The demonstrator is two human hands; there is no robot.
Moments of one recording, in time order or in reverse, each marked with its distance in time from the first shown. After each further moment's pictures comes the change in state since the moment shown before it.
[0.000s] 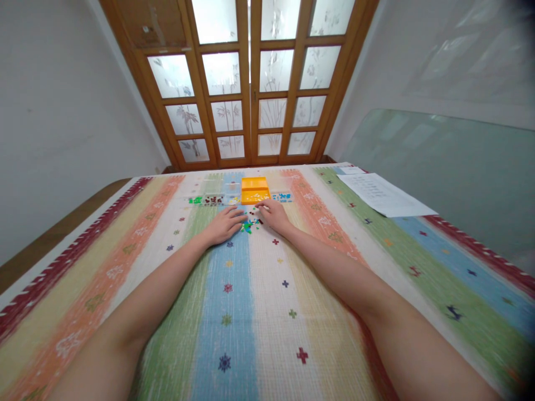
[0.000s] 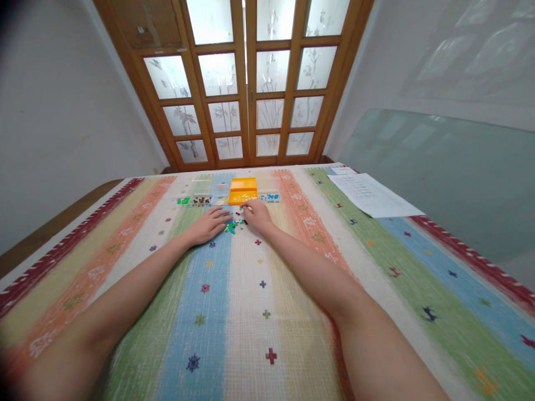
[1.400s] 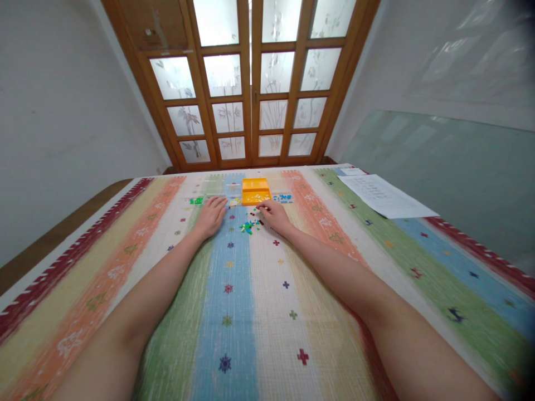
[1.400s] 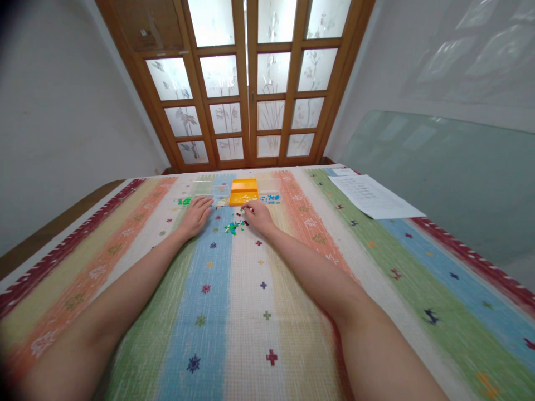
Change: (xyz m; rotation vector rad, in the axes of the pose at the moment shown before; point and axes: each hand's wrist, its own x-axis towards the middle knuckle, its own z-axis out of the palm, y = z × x) left_hand -0.009 -0.038 -0.011 0.072 0.315 -0.239; right_hand 0.001 0.004 0.001 0.017 -0.005 0.035
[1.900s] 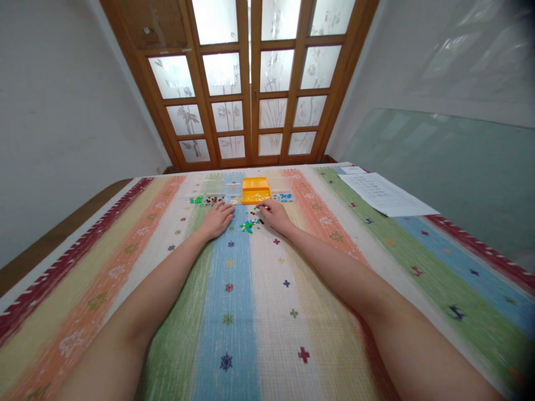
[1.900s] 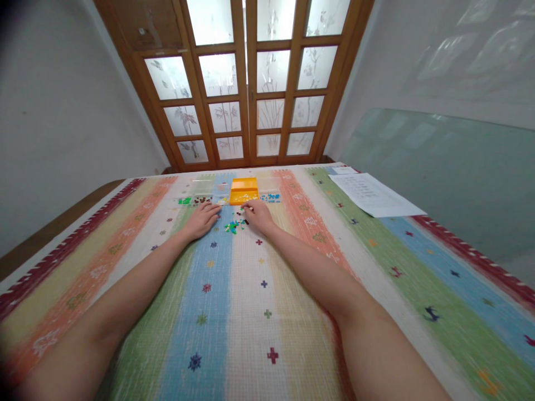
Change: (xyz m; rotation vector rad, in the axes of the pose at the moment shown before) left_hand -0.002 0.005 0.015 0.056 -0.159 0.056; right_hand 0.001 -0.008 -0.003 -0.008 -0.007 0.022
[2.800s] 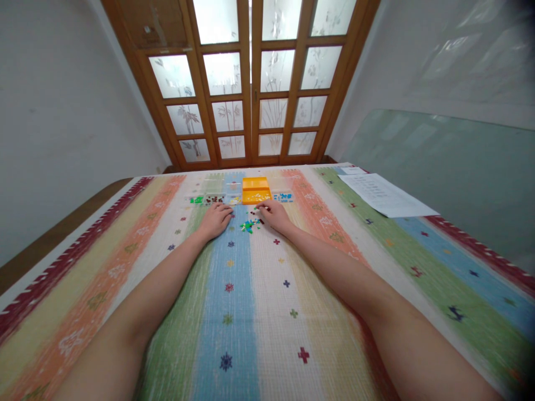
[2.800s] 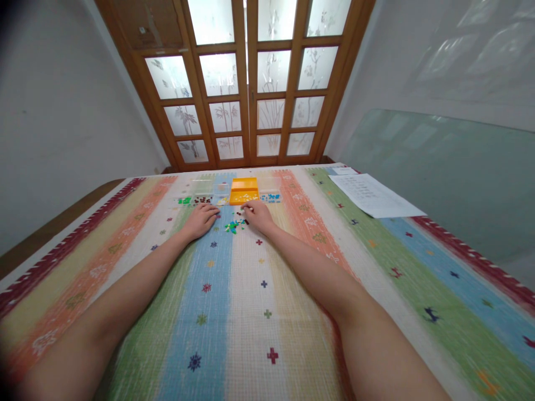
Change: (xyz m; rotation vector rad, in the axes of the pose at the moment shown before) left_hand -0.001 0.000 0.000 0.020 0.004 -0.015; right_hand -0.001 0.001 0.001 -0.003 -0.016 -0.004
